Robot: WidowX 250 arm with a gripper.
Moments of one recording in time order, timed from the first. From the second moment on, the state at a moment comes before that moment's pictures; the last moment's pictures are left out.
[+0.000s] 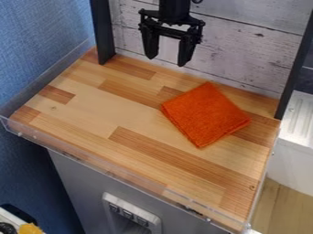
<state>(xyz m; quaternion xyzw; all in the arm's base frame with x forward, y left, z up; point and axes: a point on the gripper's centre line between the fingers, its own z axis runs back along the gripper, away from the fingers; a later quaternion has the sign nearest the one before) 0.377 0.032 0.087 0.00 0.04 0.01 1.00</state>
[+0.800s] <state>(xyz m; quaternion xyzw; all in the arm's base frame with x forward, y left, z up) 0.355 -0.016 0.067 0.01 0.01 0.19 0.98</state>
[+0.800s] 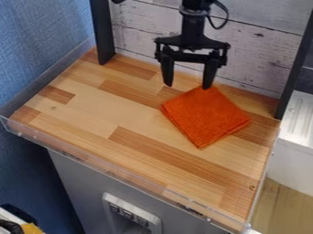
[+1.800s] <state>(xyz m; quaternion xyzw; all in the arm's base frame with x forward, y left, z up) 0.337 -0.046 0.070 0.00 -0.02 0.32 0.95</state>
